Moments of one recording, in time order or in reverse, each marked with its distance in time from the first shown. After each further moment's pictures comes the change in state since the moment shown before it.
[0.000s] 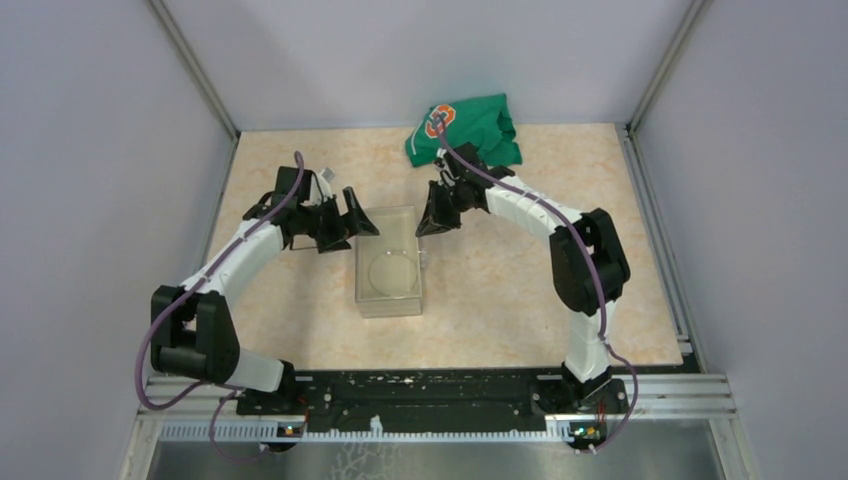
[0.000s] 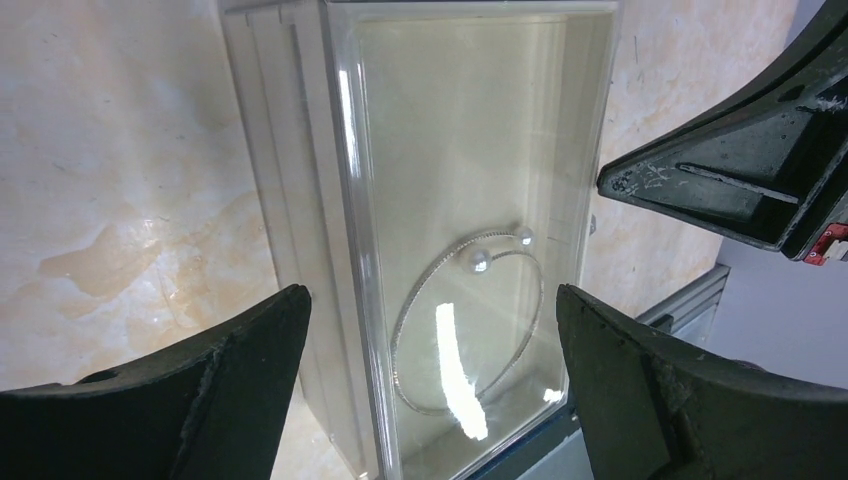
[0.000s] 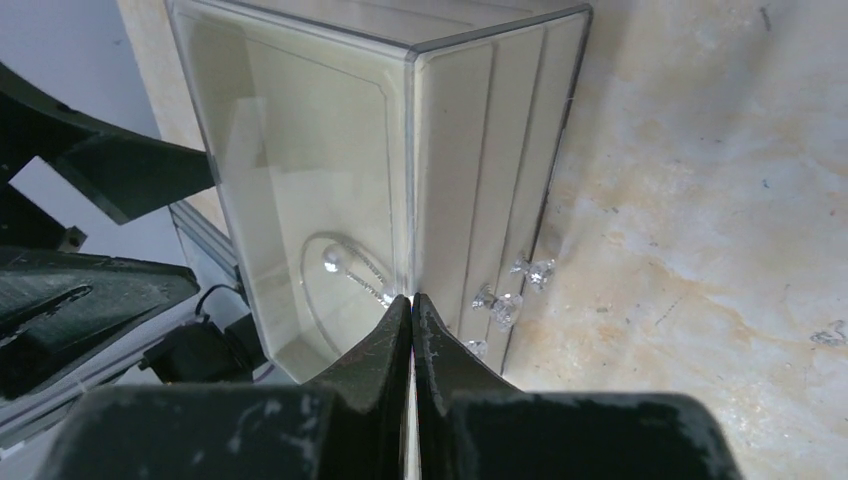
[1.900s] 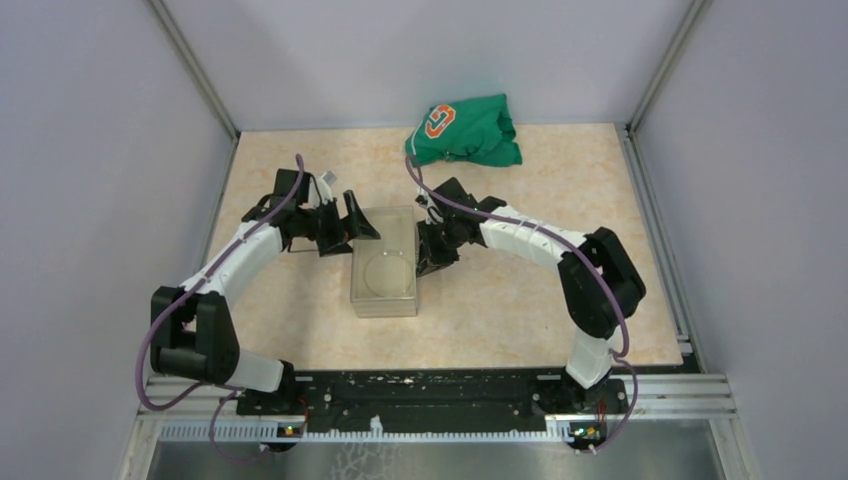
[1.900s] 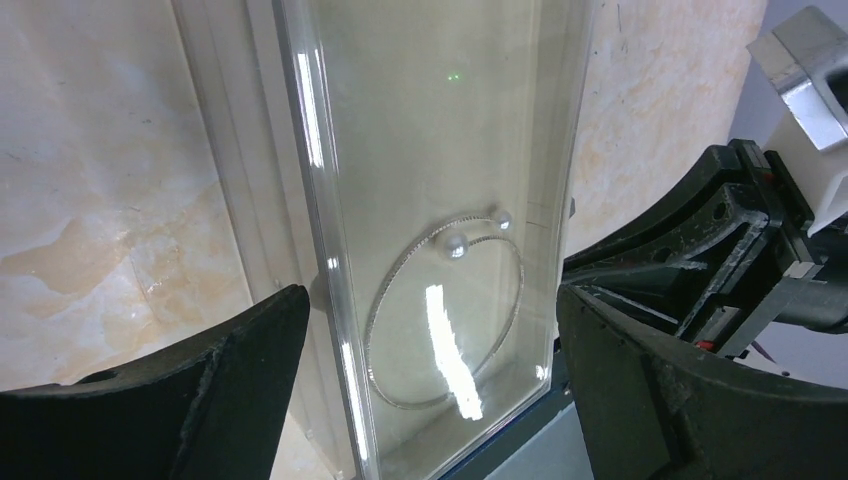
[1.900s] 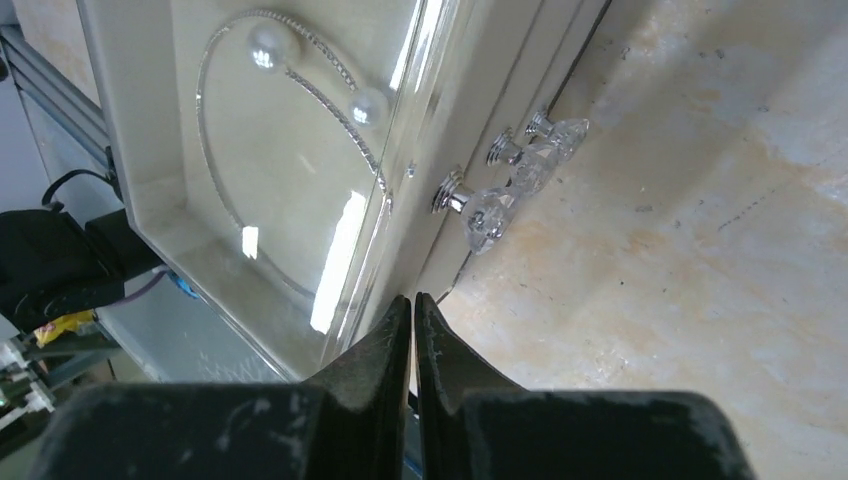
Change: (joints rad) left arm 0.007 -0.003 -0.013 -0.012 0.067 0.014; right arm 0.149 -0.164 -0.245 0.015 0.089 -0.145
